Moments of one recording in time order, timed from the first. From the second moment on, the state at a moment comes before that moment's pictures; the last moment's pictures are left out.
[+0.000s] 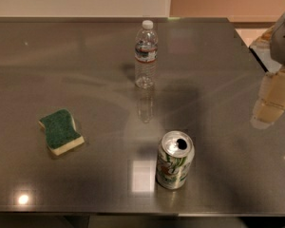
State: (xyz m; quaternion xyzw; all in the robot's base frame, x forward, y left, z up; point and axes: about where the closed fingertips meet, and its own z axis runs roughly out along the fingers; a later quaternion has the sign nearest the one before) arm 0.438 -0.217 0.976 -0.60 0.78 -0.03 0.16
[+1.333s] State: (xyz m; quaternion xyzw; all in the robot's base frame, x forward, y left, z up) arm 0.432 -0.180 0.965 -0.62 0.76 0.04 0.18
